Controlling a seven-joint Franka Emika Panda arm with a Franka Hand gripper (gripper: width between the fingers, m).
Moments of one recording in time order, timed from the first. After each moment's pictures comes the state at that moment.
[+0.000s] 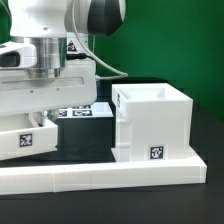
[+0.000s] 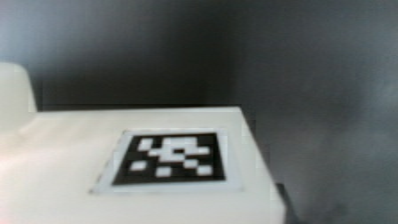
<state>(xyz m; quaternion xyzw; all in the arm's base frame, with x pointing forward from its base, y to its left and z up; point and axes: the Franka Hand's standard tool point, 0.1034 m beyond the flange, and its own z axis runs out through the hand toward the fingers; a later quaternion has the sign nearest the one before) 0.519 -0.074 0.027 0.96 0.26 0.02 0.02</state>
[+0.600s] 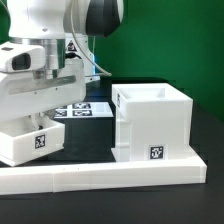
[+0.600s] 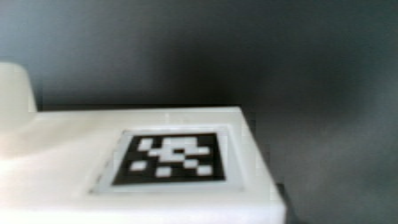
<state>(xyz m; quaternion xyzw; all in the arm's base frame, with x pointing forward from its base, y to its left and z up) 0.517 -0.080 0.025 0.92 0.39 0.01 0.03</state>
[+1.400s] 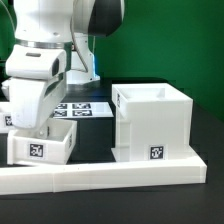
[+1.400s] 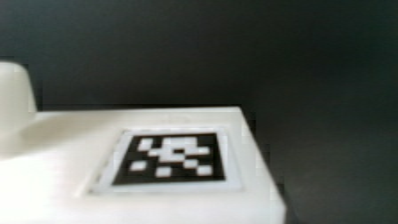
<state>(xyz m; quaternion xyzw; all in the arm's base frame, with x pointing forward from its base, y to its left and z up) 0.518 -0.068 0.023 0.78 0.62 -0.02 0.03</state>
